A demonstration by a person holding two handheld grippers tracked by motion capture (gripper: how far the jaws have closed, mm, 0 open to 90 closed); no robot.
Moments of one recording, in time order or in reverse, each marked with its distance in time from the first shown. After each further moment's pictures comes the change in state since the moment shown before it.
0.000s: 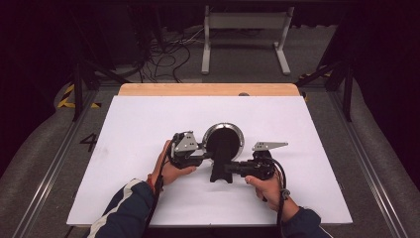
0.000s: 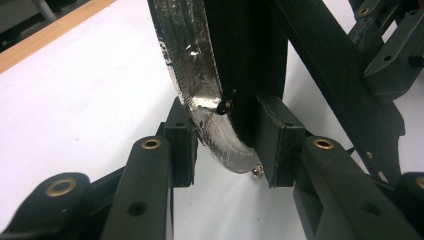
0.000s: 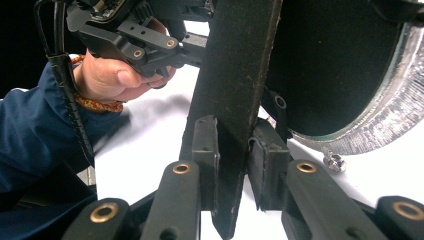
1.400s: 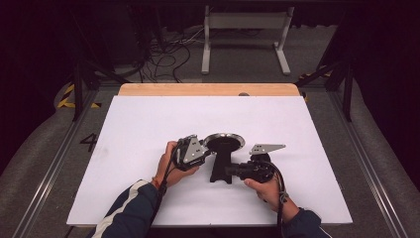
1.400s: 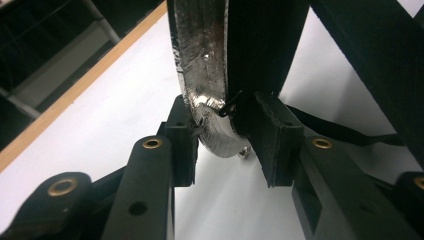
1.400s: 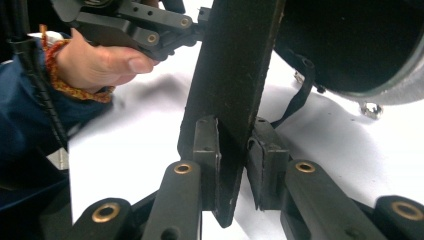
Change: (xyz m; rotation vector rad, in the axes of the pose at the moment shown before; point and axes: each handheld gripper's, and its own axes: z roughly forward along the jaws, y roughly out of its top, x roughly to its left) left arm -0.015 -0.002 0.011 0.010 0.231 0.175; right arm 0.003 -0.005 0.003 0.045 -0.072 -0.086
